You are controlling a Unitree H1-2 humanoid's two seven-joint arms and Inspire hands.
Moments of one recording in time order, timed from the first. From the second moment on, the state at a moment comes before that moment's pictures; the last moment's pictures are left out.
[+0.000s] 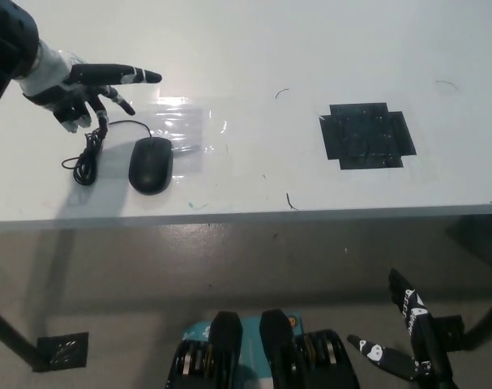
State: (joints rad) left_arm -1.35 0.56 -0.75 0.93 0.17 0.44 -1.02; right_arm -0.04 -0.08 0.07 0.41 -0.05 -0.42 -0.02
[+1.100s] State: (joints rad) left_arm -1.33 0.46 -0.71 1.10 0.29 0.36 -1.03; right_arm -0.04 -0.09 0.08 0.42 -0.06 -0.42 0.00
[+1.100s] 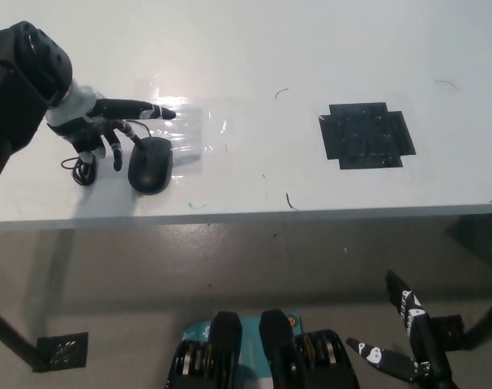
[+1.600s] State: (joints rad) left_arm -1.31 0.46 -0.70 1.12 0.31 0.31 -1.03; right_arm -0.04 -0.10 0.09 0.42 -0.06 -0.42 0.00
